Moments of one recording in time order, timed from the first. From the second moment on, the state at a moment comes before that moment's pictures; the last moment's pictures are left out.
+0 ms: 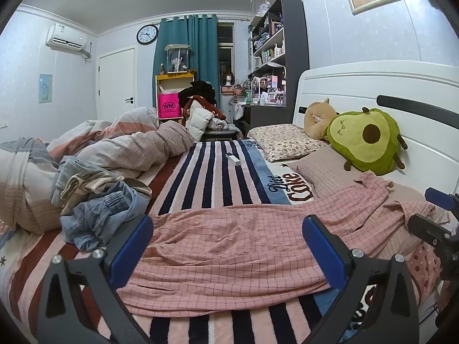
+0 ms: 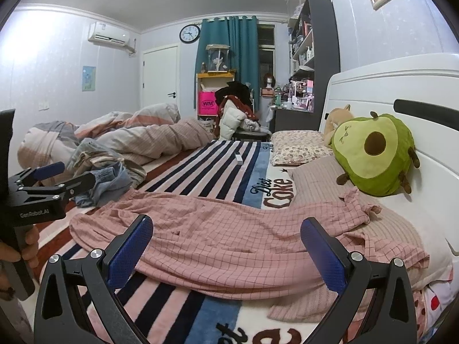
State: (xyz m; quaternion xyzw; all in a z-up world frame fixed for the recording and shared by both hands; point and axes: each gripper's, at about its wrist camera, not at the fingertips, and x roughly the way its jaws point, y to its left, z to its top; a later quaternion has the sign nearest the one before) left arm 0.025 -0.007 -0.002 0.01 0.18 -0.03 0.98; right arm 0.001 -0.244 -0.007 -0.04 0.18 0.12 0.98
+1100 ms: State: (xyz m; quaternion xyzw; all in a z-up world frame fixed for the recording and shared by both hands) left arm 0.033 -0.011 -0.003 0.00 0.18 -0.04 0.98; right arm 0.003 -0.252 -0.003 -0.04 0.16 0.12 0.98
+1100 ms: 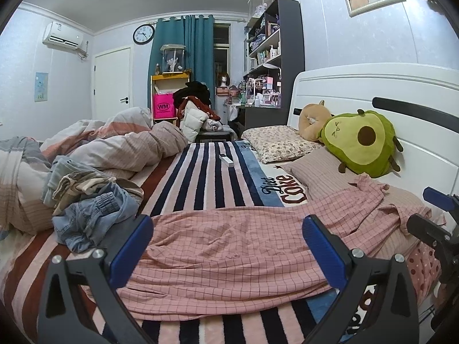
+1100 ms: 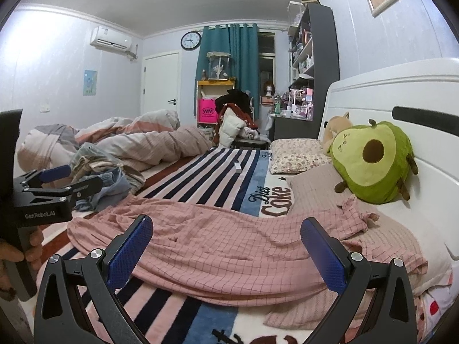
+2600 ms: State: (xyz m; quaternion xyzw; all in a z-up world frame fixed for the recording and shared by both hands) left arm 0.095 0.118 -0.179 -0.18 0.39 -0.04 0.90; right arm 0.072 -0.367 -0.139 0.11 0.38 0.00 0.92
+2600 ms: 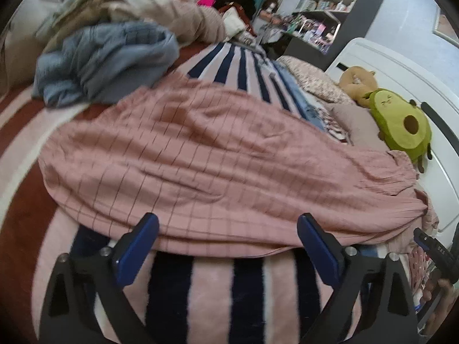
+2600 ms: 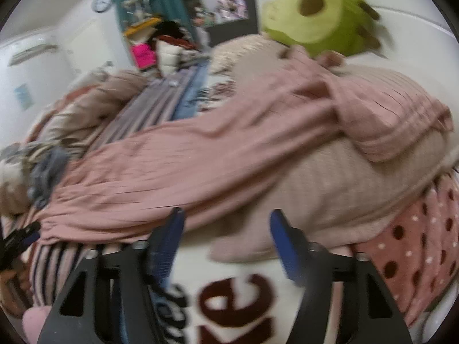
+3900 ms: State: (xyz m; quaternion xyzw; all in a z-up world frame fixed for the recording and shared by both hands) left arm 0.095 0.132 -0.186 -0.17 0.40 -0.03 0.90; right arm 0.115 -0.408 -0.058 0.01 0.32 -0.08 0.94
